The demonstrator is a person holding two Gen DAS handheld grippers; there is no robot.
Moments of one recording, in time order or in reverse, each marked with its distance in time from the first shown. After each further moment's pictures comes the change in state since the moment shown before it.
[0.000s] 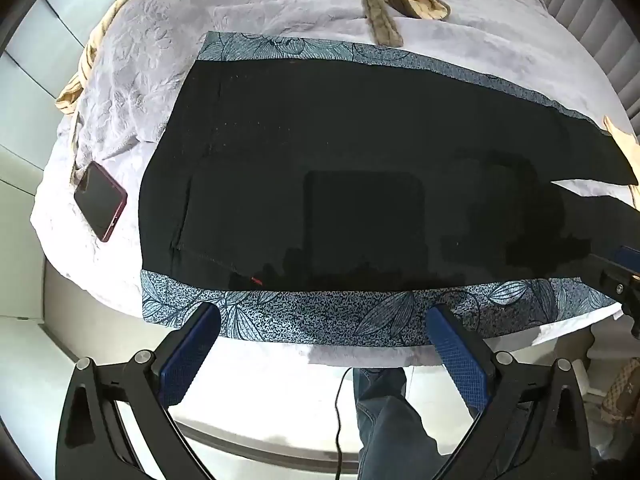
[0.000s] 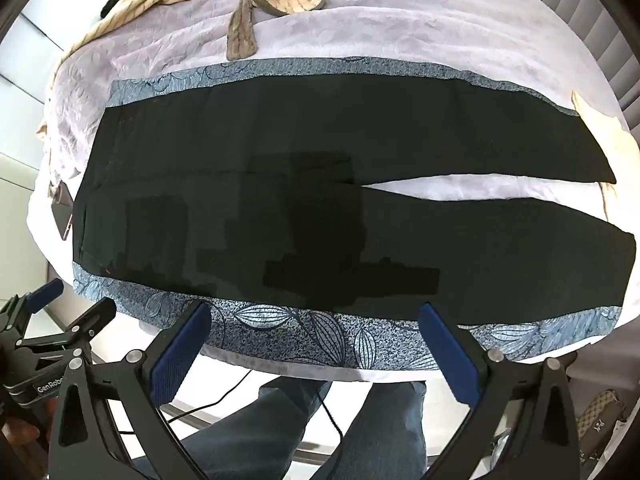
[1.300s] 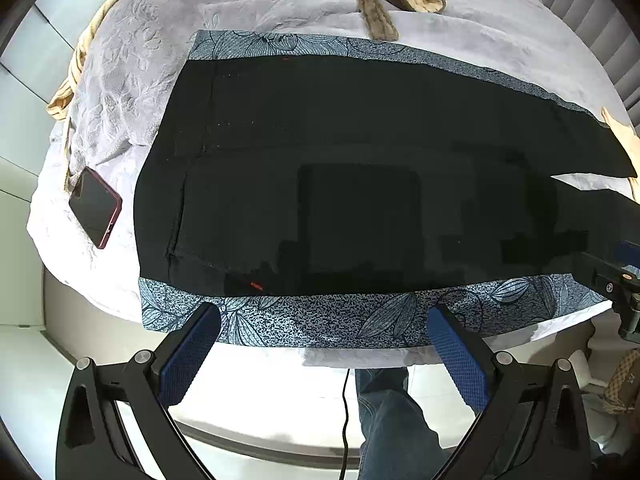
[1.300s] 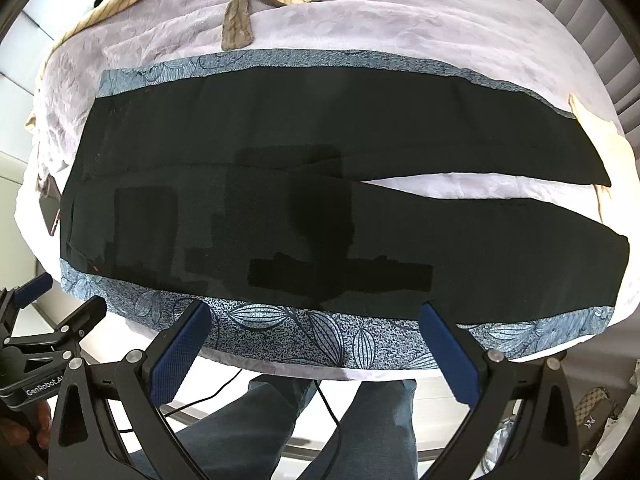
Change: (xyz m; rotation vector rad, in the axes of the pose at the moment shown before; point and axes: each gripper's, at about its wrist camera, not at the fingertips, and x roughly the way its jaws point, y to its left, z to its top) left arm 0.003 -0.006 0.008 0.021 0.023 -0.005; right arm 0.005 0.009 0.007 -0.017 0.030 -0.051
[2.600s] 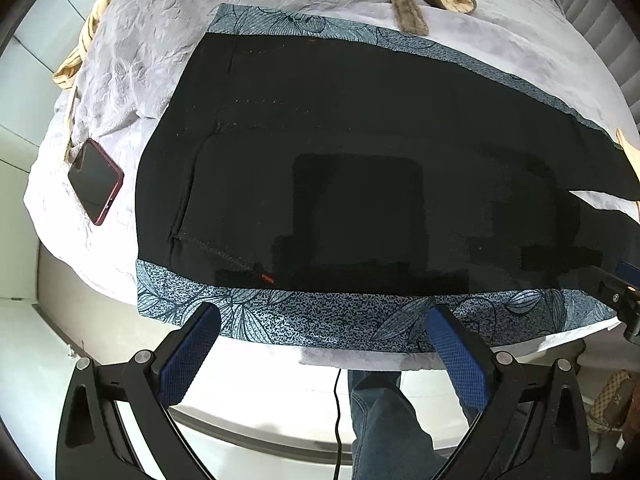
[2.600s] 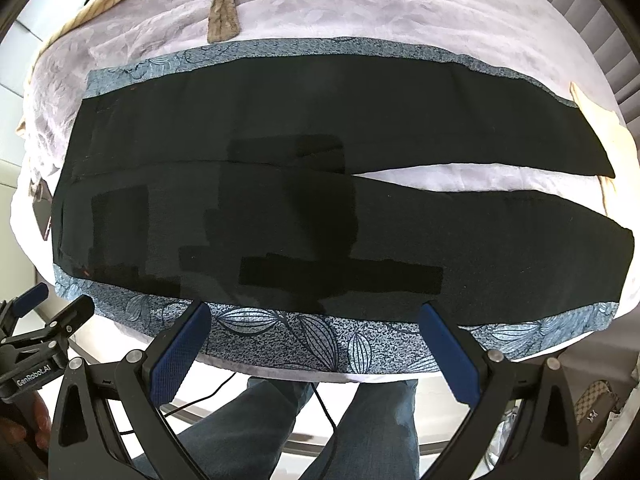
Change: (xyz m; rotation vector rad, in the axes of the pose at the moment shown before) left arm 0.017 0.021 0.000 -0.085 0.039 -0.016; right arm 0.013 -0.010 0.006 0.026 0.033 0.007
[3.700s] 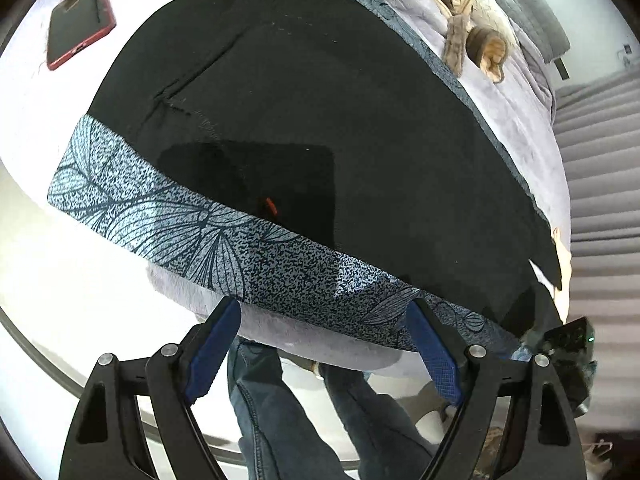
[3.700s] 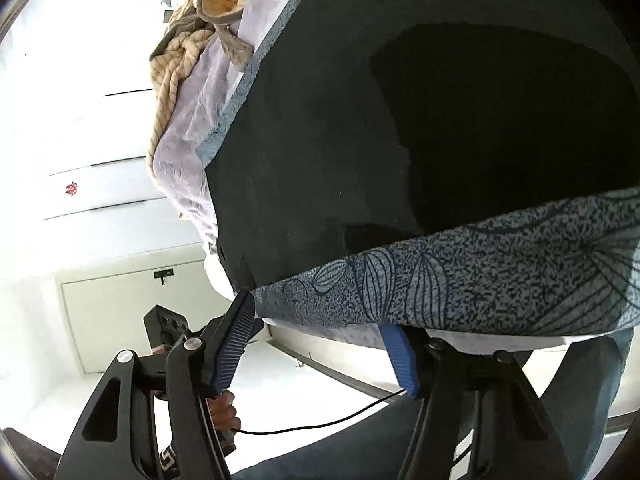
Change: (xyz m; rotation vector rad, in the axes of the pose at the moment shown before) left arm 0.046 0.063 -0.048 -0.379 0.002 -0.437; right arm 0.088 -0.084 -0.064 0.386 0.066 0.915
